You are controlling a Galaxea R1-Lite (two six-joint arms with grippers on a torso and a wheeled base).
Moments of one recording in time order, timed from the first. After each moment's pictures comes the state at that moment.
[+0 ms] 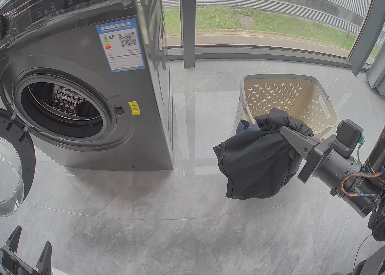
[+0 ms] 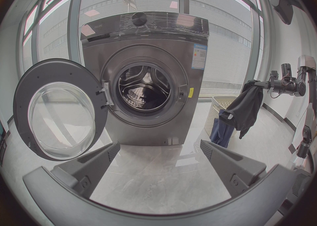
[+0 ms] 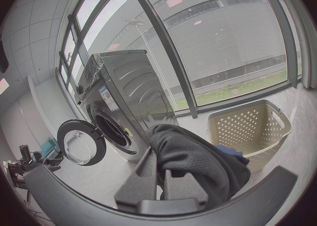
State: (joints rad) left arm -0.01 0.02 -0.02 0.00 0.00 -0.02; right arm 0.71 1.45 -0.40 -1.18 -0.13 0.18
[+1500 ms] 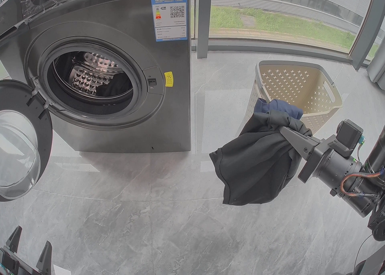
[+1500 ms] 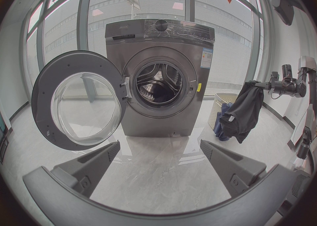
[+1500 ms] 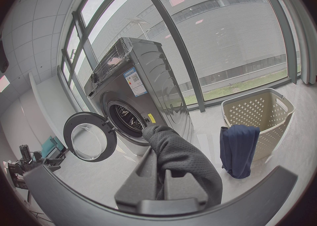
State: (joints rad) left arm -0.01 0.02 -0.02 0.00 0.00 -0.03; right arm 0.71 1.45 -0.40 -1.18 -0.13 0.18
